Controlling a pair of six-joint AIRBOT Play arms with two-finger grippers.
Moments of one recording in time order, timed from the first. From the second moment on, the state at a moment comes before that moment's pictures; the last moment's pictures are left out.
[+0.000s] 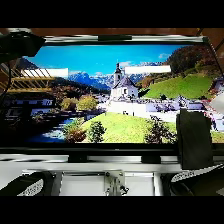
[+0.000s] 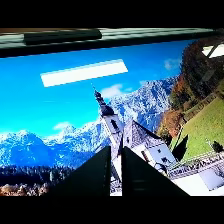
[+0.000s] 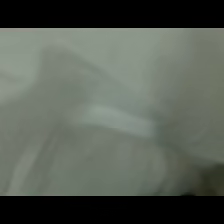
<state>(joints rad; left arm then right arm) -0.09 -1.10 1.55 1.00 -0.87 -1.25 -0.85 -1.96 1.89 -2.29 1.31 2.07</state>
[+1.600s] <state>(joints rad) -0.09 -1.13 1.55 1.00 -0.87 -1.23 -0.66 -2.02 1.89 -1.62 1.21 1.74</state>
